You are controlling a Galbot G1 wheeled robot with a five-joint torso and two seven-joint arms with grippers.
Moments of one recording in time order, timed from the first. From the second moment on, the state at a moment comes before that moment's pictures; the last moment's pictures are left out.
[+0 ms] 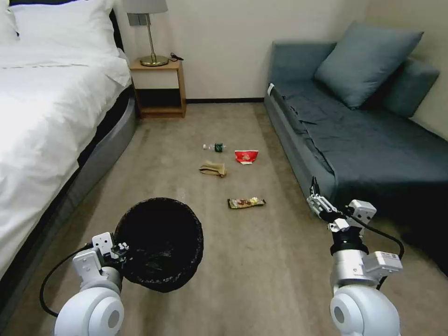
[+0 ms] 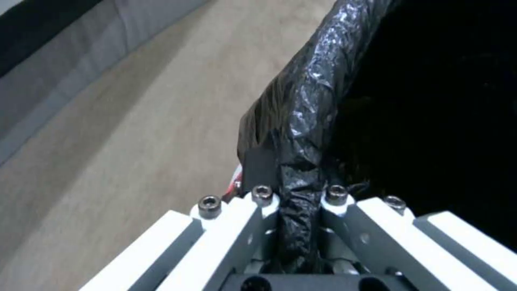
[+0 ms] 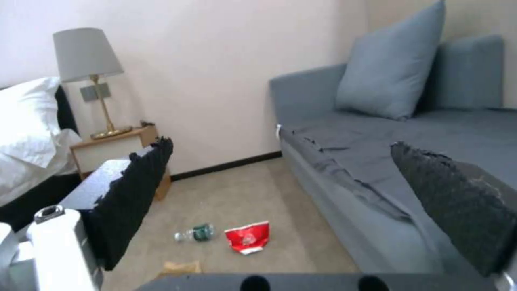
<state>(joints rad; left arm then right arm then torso) 1.53 -1.44 -0.65 -2.31 -0.48 0.74 -0.51 -1.53 1.48 0.55 2.29 0.26 -0.05 0.16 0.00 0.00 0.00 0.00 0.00</state>
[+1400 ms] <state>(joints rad) 1.48 -1.45 -0.66 -2.23 -0.49 0.74 -0.51 -1.49 1.46 0.49 2.22 0.24 -0.06 0.14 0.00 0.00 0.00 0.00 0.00</state>
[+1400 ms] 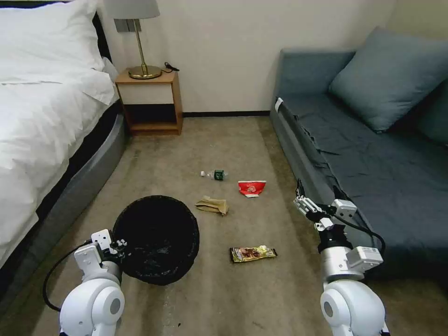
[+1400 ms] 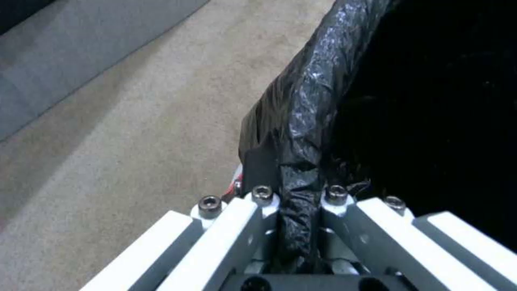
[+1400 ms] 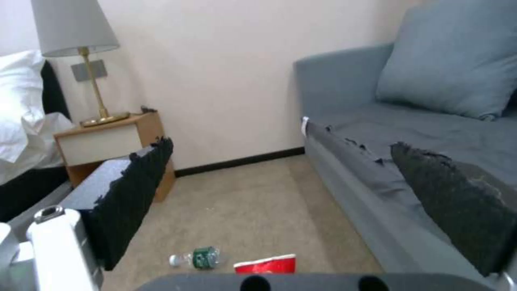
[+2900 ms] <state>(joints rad) 1.46 -1.48 -0.66 -2.10 -0.46 0.69 -0.49 -1.08 1.50 0.21 1.40 1.05 -0.39 0.71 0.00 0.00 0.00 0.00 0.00</state>
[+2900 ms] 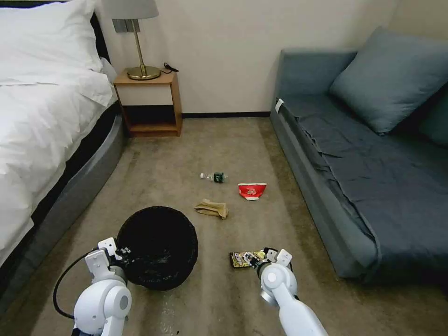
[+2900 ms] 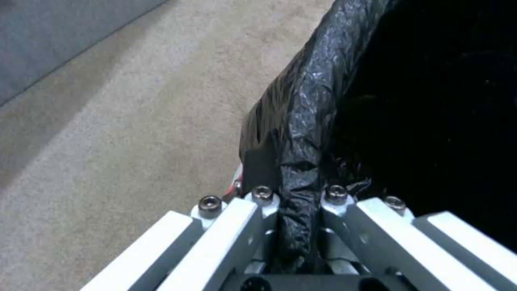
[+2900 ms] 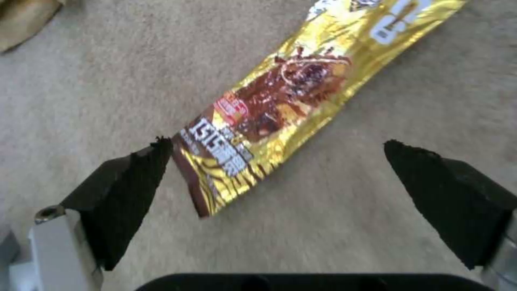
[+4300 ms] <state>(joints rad) 1.47 -1.47 -0.67 -2.11 -0.45 0.68 -0.49 -0.95 1.58 0.26 1.09 0.90 -0.28 0.61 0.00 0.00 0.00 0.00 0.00</state>
